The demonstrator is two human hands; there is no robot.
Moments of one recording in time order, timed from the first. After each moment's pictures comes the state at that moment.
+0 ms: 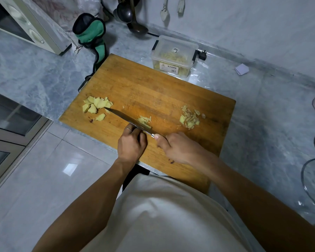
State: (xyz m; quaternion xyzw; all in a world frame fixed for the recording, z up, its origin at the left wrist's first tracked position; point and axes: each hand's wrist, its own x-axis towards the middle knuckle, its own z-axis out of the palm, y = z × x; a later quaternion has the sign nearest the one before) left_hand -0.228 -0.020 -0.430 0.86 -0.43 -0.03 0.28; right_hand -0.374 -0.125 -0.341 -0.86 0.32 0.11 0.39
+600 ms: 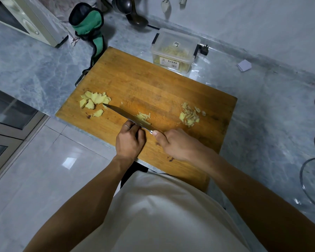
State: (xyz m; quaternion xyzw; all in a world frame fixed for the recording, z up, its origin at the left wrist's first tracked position) left_hand -0.226 -0.021 -0.432 0.86 -0.42 -0.03 0.30; right_hand -0.370 -0.130 -0.339 -0.86 0.31 0.12 0.38
